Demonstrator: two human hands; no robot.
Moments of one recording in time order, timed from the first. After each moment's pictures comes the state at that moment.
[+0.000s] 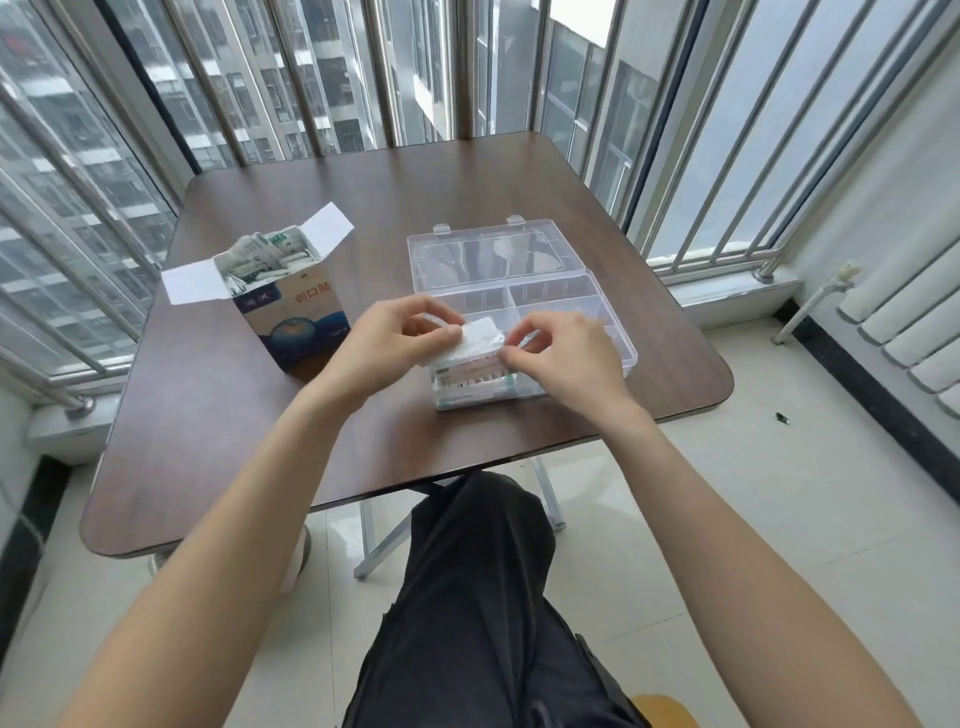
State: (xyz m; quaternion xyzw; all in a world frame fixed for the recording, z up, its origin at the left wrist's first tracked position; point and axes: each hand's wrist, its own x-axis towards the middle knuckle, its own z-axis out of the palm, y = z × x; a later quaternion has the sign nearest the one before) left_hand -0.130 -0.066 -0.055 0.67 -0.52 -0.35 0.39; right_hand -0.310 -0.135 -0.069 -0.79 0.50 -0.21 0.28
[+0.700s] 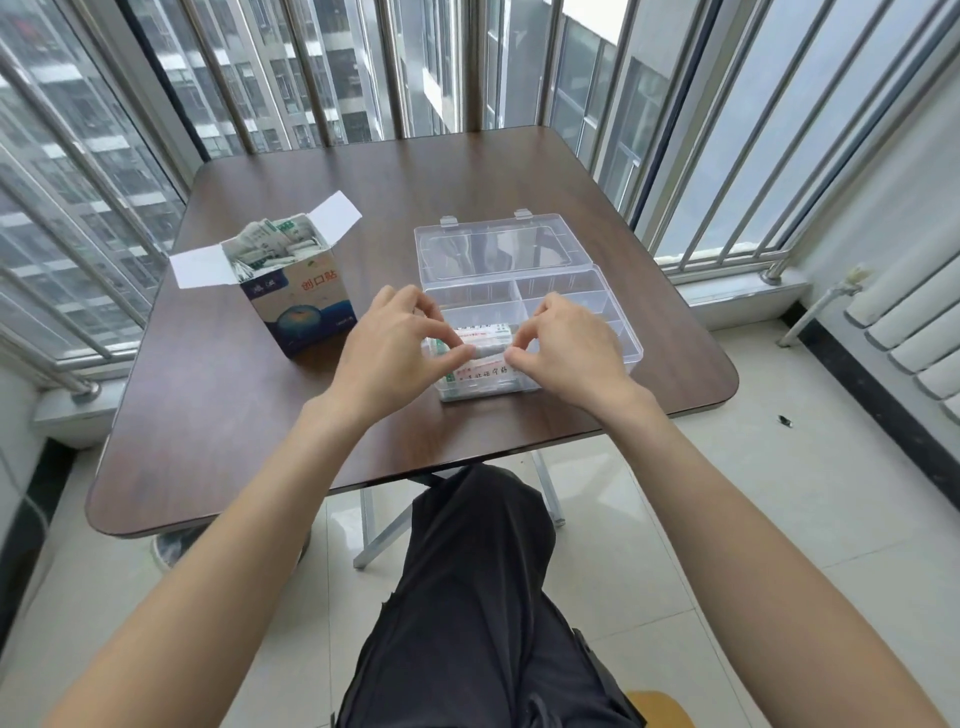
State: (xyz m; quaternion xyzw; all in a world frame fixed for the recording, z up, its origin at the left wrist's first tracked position) left_hand -0.137 -0.057 -0.070 0.72 -0.65 -0.02 0.24; right_hand -0.304 -0.138 -0.061 -0.88 0.46 -0.09 0.13
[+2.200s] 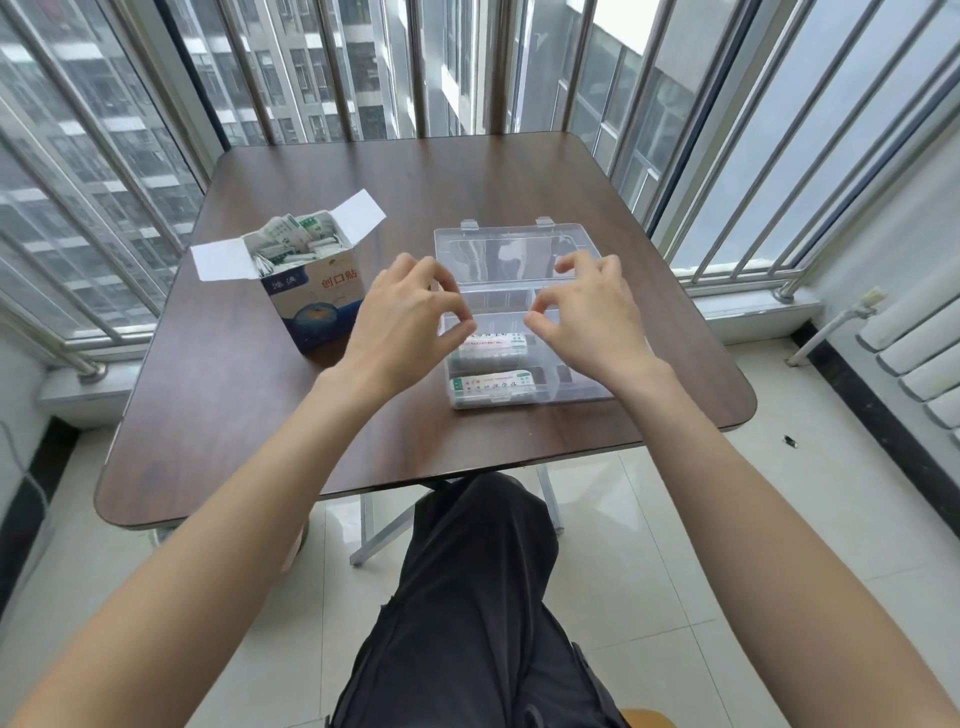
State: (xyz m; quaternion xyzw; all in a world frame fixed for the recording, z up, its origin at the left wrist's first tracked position) left_hand -0.121 -0.076 -0.065 0.69 -0.68 0.10 0.23; right_hand -0.292 -0.166 -0.049 -0.88 0.44 -0.13 0.05
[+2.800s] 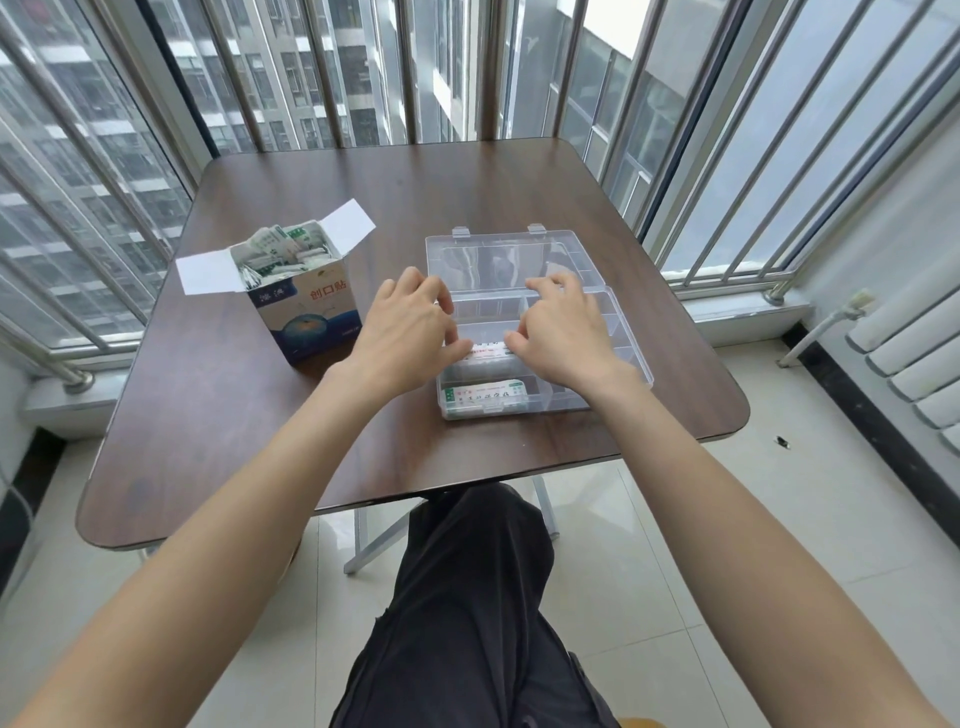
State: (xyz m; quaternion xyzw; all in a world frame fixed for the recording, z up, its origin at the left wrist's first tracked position) left_hand -0.122 -0.095 -0.066 0.73 -0.68 0.05 0.09; right_hand -0.273 -0.176 -0.064 -0.89 0.44 -0.04 0.05
